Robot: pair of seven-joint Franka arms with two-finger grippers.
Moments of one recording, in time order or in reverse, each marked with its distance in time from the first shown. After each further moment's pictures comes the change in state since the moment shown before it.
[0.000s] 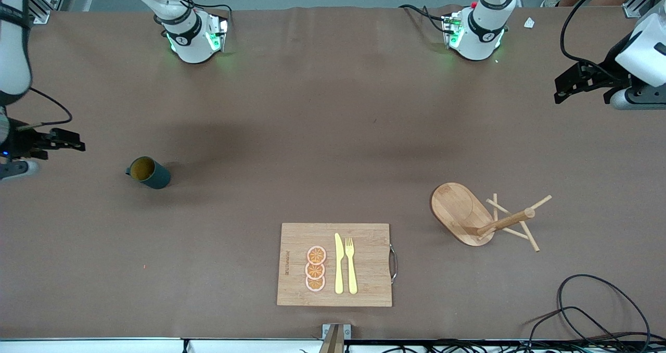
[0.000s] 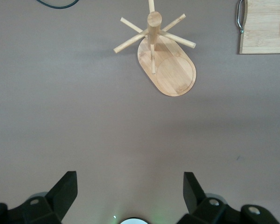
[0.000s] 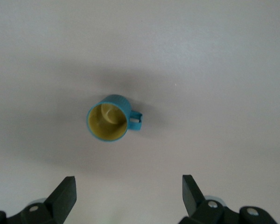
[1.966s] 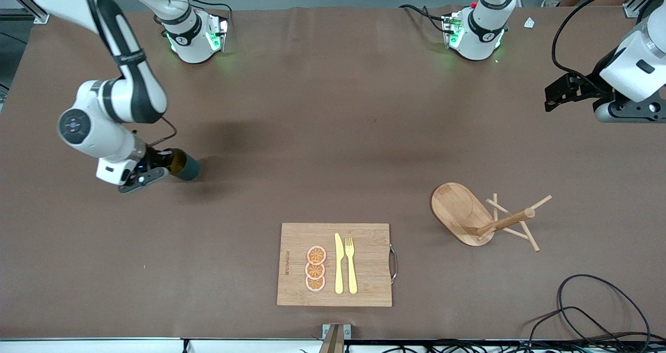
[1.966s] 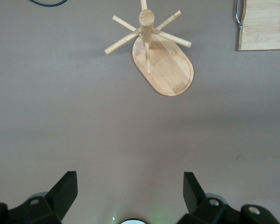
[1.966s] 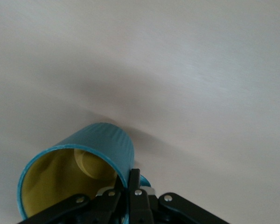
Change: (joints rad) left arm -0.010 0.036 -0.007 0.000 -0.001 0.015 0.000; right arm 0.284 0.037 0.031 -0.413 0.040 0.518 0.157
